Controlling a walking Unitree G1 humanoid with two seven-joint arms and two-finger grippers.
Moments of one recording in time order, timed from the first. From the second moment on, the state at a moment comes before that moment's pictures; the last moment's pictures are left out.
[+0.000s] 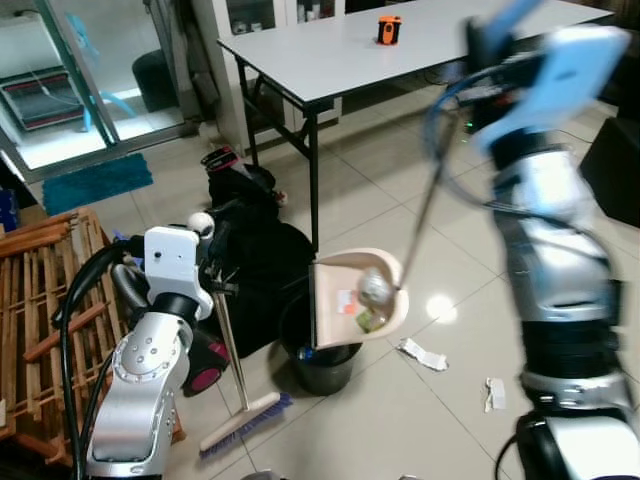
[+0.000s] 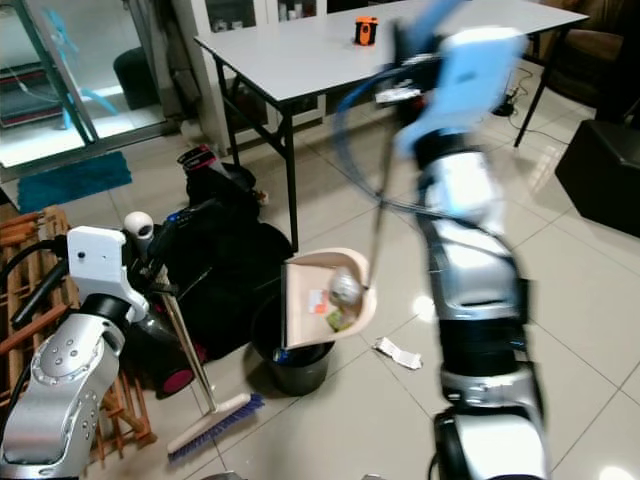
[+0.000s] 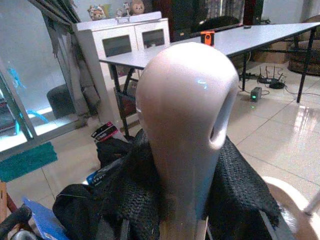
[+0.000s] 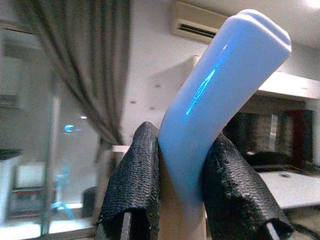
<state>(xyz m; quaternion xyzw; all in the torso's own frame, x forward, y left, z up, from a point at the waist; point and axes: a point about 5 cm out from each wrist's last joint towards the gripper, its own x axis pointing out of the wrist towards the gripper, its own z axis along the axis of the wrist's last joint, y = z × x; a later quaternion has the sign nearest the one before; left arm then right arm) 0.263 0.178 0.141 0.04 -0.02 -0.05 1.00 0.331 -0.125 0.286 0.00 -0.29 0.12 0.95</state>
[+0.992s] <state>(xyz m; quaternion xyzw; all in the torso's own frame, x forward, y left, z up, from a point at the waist) 0.259 0.181 0.139 0.05 -0.01 -0.04 1.00 0.304 -0.036 0.256 -0.17 -0.37 0.30 0.86</state>
